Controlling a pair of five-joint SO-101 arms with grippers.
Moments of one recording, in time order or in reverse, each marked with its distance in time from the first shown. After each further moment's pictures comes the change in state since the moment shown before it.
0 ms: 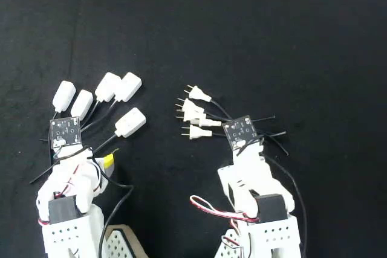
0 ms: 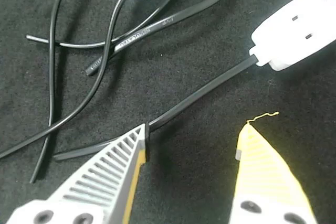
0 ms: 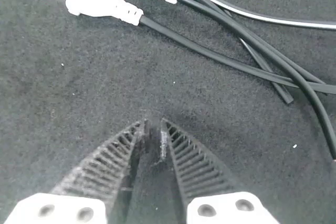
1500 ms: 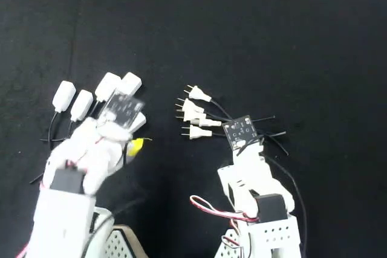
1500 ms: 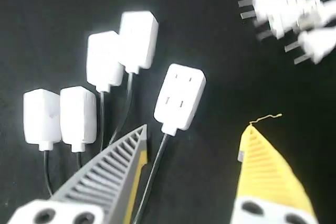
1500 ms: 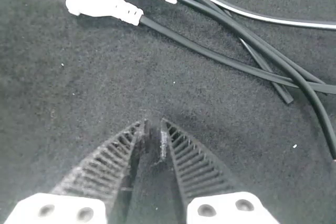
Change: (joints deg) left arm 21.8 35.6 -28.1 -11.8 -22.0; right arm 0.0 0.0 0.0 0.0 0.0
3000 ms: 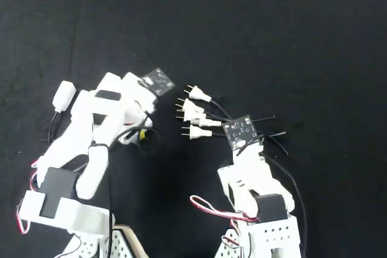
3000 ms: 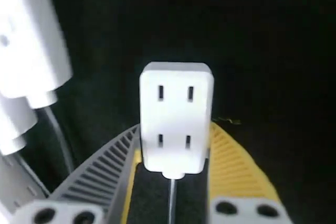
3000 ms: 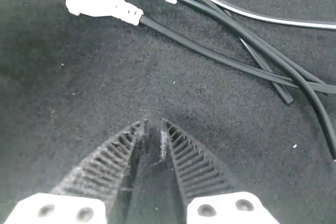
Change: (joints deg) left arm 1.9 67.0 -30.6 -7.3 -13.8; right arm 0.0 0.0 0.0 0.0 0.0
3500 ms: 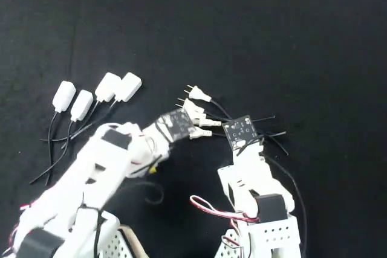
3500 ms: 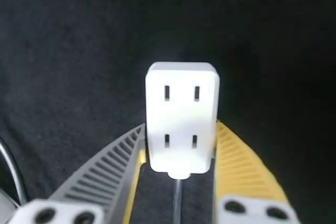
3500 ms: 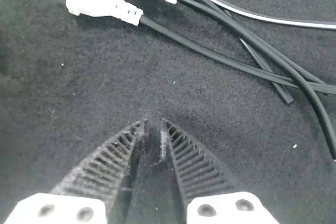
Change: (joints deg) left arm 12.7 -30.2 24.0 -0.2 -1.8; right arm 0.0 0.0 0.0 0.0 0.0
